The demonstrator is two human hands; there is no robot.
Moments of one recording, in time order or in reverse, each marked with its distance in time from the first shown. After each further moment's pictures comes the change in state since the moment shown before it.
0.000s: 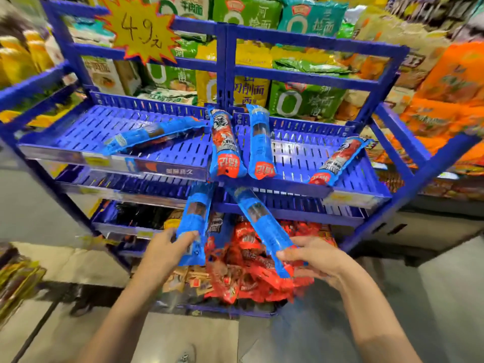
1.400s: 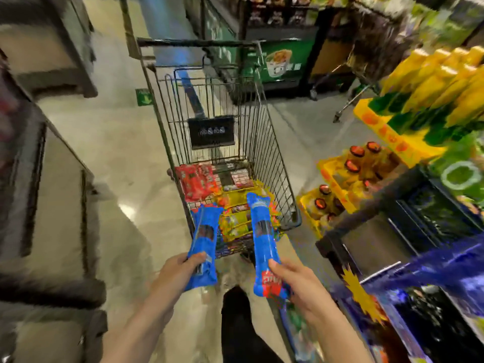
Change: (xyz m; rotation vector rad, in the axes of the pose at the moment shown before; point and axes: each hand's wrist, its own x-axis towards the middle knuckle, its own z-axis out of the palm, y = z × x) left_hand -0.099 -0.329 -0.409 -0.799 0.841 -0.625; right_hand 0.151 -0.080 0.624 -0.285 -0.634 0.049
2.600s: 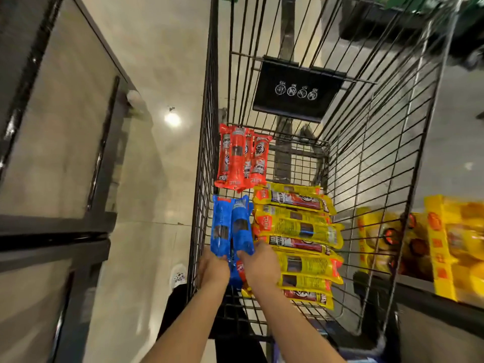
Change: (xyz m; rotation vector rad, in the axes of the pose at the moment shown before) left_hand 0.322 -0.073 0.070 0.111 0.497 -0.534; right_hand 0.350 0.006 0.131 -1.281 0.046 0.092
